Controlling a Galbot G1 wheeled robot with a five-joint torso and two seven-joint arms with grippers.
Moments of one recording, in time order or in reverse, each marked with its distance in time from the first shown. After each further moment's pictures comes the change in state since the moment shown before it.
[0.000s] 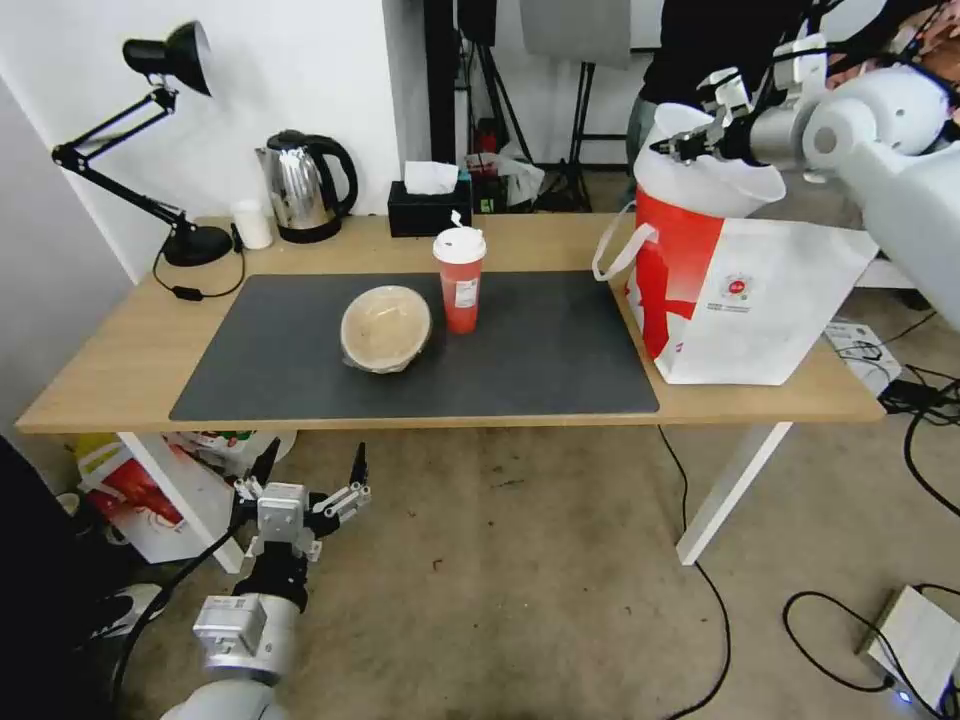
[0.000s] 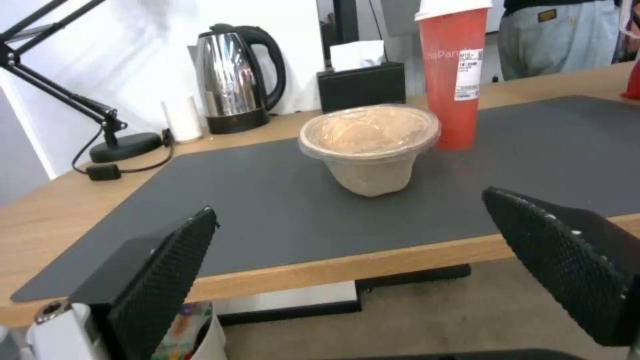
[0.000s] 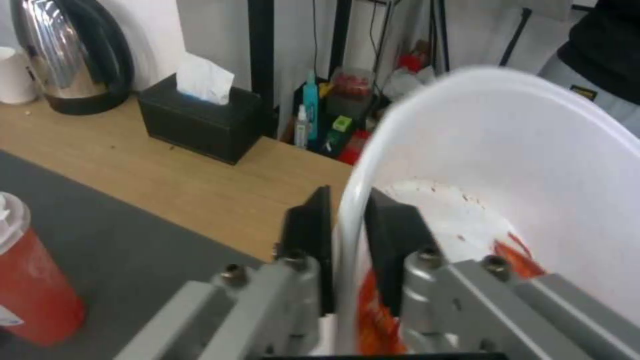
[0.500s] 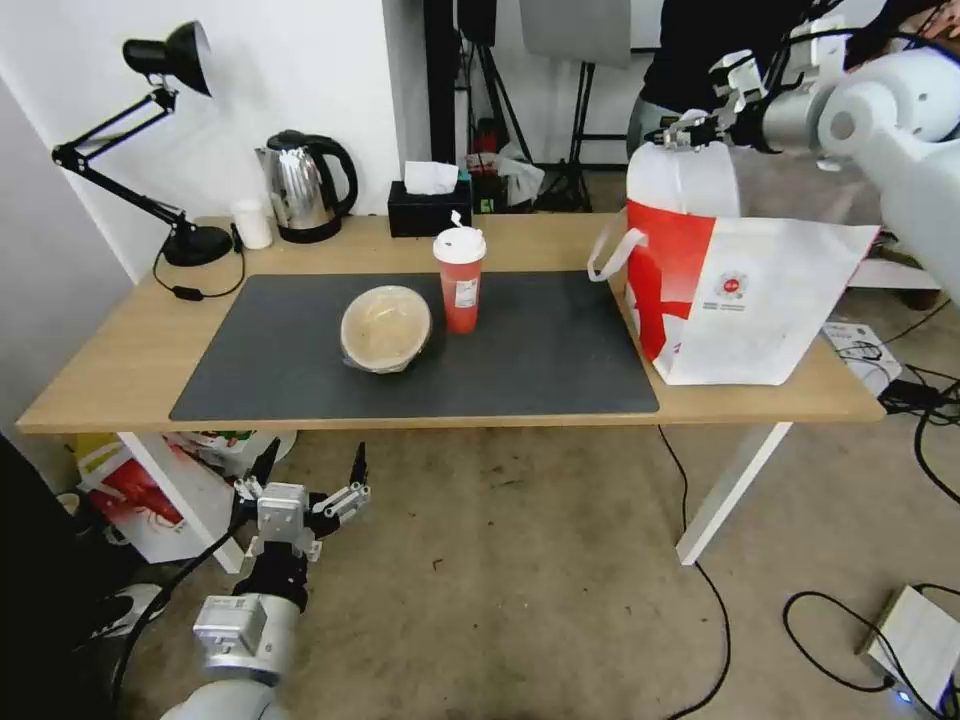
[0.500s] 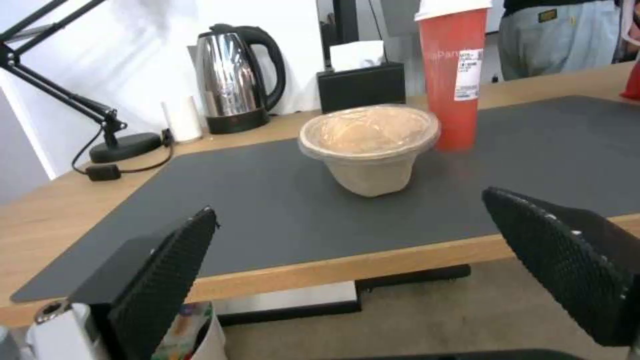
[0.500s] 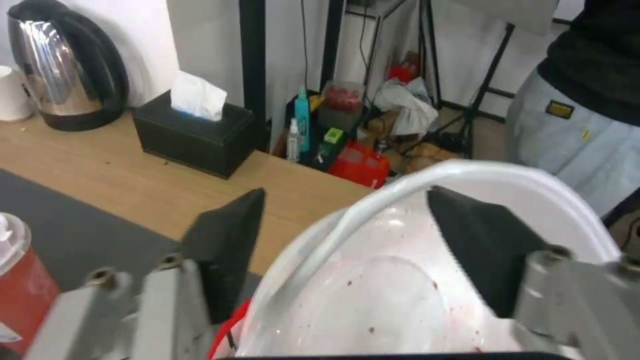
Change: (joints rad) left arm 0.000 0.000 0.000 0.000 0.000 0.000 0.000; right arm 0.030 -0.018 -0.008 0.016 0.030 0.000 0.028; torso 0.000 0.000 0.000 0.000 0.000
